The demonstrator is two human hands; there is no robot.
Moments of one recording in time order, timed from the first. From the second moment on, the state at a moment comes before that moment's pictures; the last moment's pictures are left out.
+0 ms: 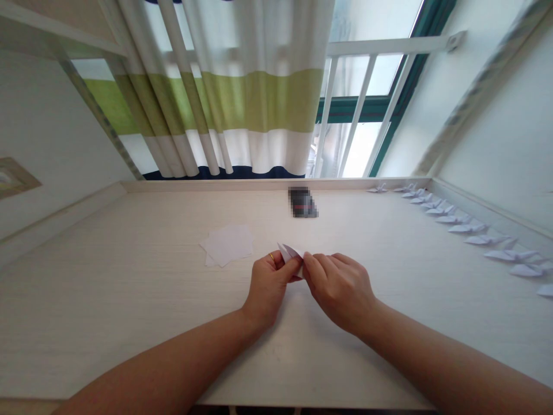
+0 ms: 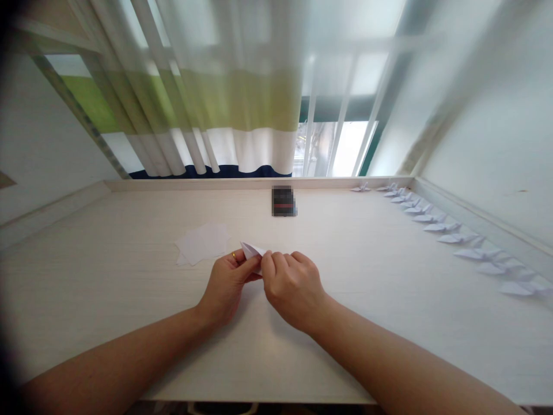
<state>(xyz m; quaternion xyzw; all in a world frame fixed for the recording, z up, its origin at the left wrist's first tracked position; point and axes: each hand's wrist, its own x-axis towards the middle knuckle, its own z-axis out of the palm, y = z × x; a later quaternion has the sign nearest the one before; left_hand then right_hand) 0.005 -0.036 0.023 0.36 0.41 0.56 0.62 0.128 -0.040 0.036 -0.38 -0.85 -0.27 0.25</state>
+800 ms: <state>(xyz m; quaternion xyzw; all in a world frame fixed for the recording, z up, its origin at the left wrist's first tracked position) -0.001 -0.029 0.016 0.40 0.42 0.55 0.60 0.126 -0.047 0.039 -0.43 -0.87 -0.10 0.24</state>
